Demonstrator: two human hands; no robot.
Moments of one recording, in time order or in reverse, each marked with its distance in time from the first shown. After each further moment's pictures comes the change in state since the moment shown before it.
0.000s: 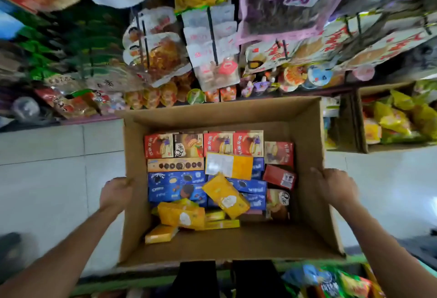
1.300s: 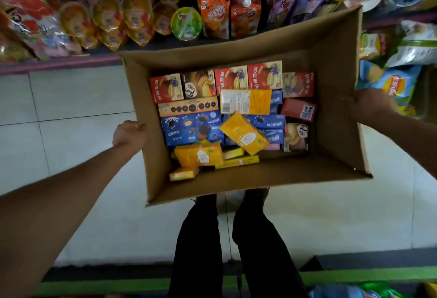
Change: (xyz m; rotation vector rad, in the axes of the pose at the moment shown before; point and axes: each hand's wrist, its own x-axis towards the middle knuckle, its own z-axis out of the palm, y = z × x) left_hand 0.223 0.040 0.224 -0.067 -0.012 -0.048; right_hand 0.301 -0.037 0.175 -0.116 0.001 -0.090
